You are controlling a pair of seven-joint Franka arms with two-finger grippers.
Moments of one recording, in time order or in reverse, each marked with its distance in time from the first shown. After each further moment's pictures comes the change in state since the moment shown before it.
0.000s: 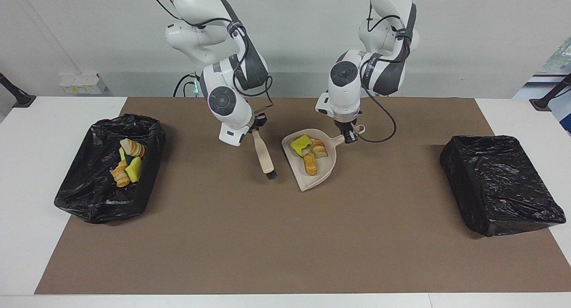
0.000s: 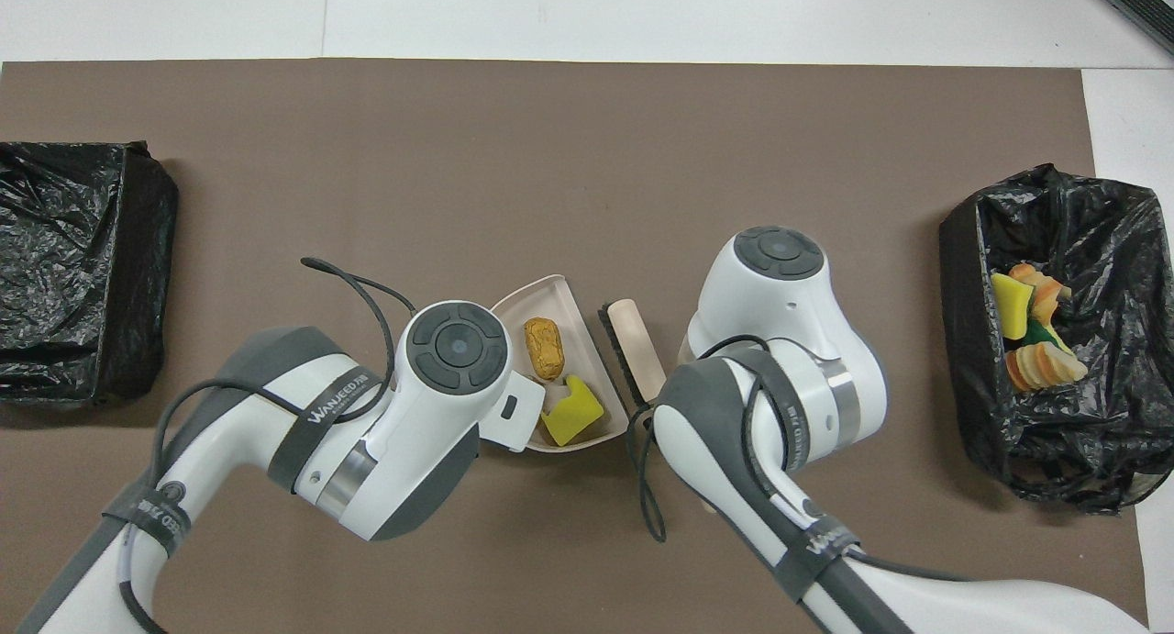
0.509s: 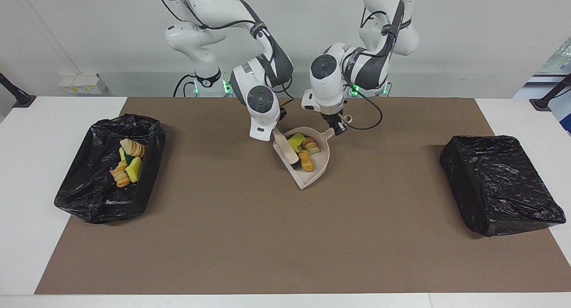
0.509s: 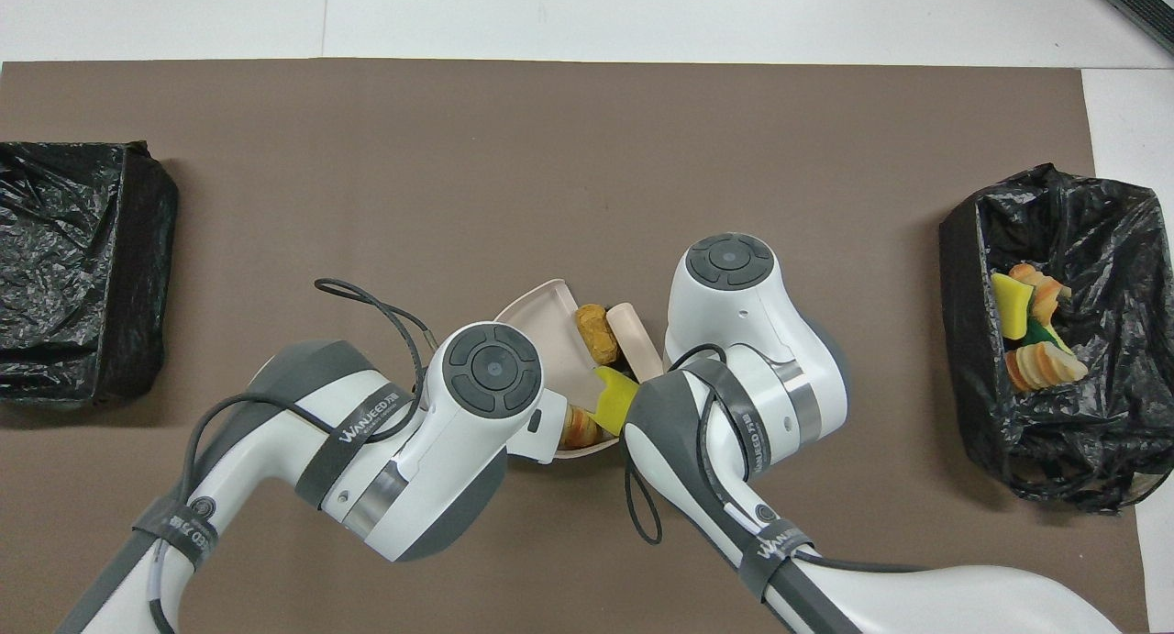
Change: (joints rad) left arm -0.098 -0.004 -0.002 0.001 0.000 -0.057 -0.316; right arm 0.160 0.058 0.008 0.002 -0.001 0.032 0.001
